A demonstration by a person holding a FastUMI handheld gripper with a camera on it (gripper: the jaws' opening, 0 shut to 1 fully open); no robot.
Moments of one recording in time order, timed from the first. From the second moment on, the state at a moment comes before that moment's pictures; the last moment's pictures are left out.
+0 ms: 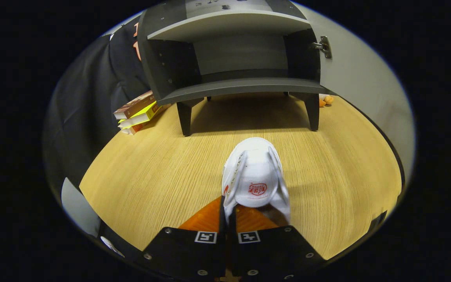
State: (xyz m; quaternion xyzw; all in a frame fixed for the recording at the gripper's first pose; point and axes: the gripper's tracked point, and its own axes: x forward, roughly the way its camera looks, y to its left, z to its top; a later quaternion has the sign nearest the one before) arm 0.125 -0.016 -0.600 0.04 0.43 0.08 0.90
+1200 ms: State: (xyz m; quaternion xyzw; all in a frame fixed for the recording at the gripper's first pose) arm 0.163 -0.007 -0.368 0.05 0.29 0.03 0.96
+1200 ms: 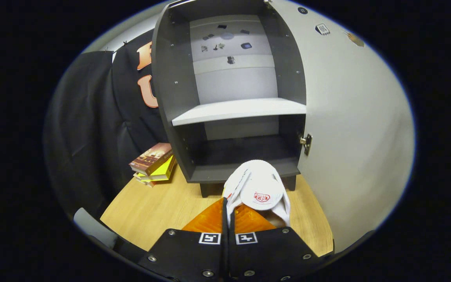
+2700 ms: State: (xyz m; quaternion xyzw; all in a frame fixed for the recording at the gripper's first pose) arm 0.411 0.020 -0.286 -0.03 0.24 0.06 0.97
